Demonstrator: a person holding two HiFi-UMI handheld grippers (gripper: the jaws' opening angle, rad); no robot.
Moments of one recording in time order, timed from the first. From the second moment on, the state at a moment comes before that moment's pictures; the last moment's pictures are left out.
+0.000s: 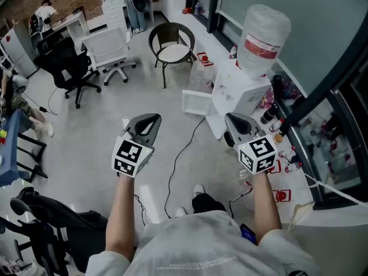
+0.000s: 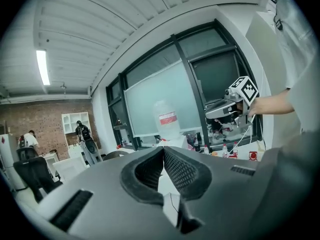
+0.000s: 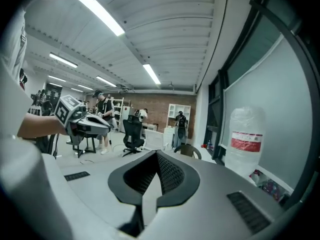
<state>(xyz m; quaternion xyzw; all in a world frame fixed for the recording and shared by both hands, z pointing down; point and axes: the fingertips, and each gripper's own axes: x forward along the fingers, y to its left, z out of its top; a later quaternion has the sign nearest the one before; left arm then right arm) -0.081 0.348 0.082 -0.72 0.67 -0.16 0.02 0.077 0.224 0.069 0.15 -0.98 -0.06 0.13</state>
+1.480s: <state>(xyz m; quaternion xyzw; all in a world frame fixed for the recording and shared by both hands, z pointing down) -0.321 -0.077 0.251 -0.78 0.59 -0.18 -0.11 -0.166 -0.154 0.209 0.18 -0.97 0.05 0.18</state>
